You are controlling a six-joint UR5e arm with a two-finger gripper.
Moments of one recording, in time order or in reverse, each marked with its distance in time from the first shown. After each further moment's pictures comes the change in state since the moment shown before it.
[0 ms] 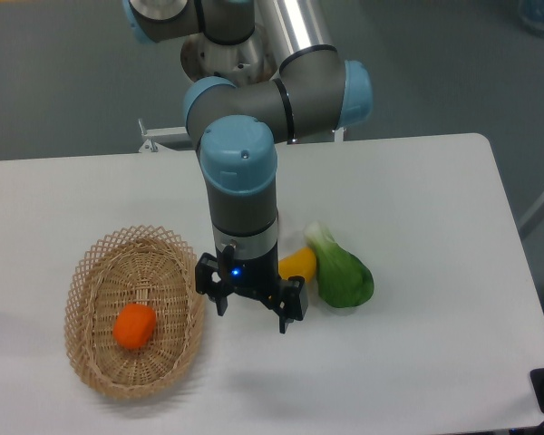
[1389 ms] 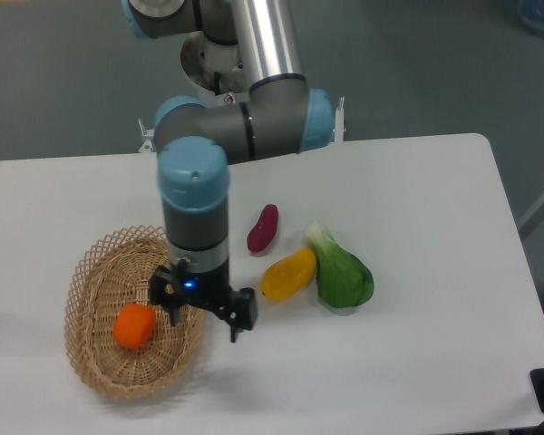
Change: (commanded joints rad) arm -0.153 -0.009 -0.097 0.081 -0.041 -0.138
